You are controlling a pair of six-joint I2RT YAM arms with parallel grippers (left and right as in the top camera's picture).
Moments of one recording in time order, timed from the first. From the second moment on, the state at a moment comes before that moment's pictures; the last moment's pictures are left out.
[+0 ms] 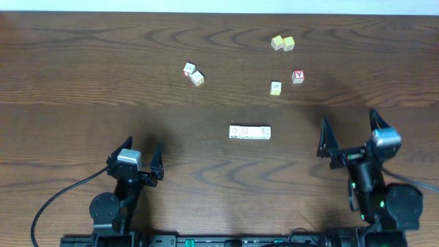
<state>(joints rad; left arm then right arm) 0.02 0.01 0.02 -0.08 0.26 -0.03 0.05 0.38 0.47 -0.04 -0.14 0.05</state>
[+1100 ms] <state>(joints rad) 0.02 0.01 0.01 0.04 0.44 -0.06 0.05 0.52 0.57 -0.27 -0.26 0.06</state>
